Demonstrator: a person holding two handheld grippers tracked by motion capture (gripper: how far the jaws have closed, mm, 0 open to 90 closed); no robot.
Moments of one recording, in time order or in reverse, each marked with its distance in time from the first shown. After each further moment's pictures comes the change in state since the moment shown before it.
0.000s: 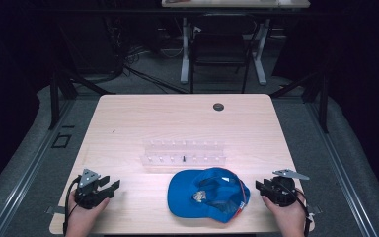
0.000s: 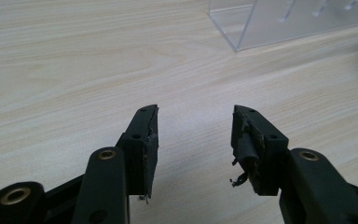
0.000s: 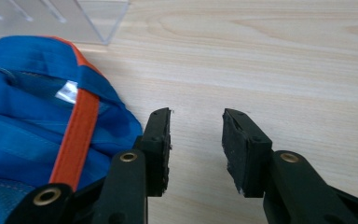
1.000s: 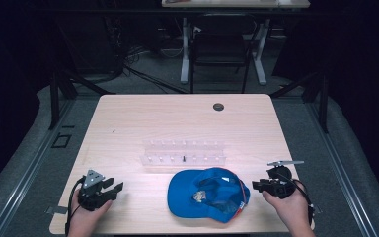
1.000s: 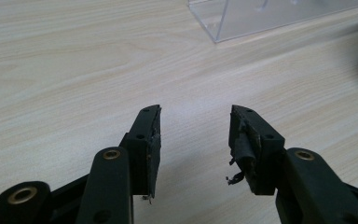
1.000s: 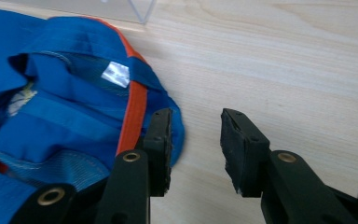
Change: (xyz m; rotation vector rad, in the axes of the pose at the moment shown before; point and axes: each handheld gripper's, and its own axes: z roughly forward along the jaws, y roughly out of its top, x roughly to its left) left arm -0.010 0.002 0.000 0.032 -0.043 0.028; right arm 0.014 0.037 -0.014 0.218 0.101 -0.018
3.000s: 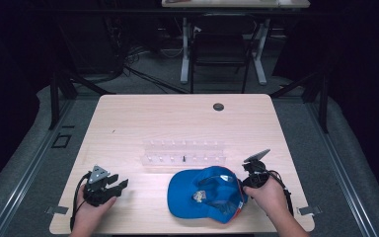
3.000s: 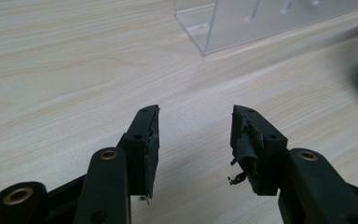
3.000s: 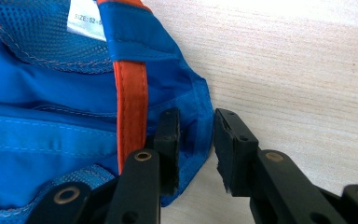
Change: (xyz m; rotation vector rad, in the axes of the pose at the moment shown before) left arm -0.003 0.010 0.011 0.005 -0.029 0.020; right arm 0.030 0.029 0.058 0.399 -0.114 0.087
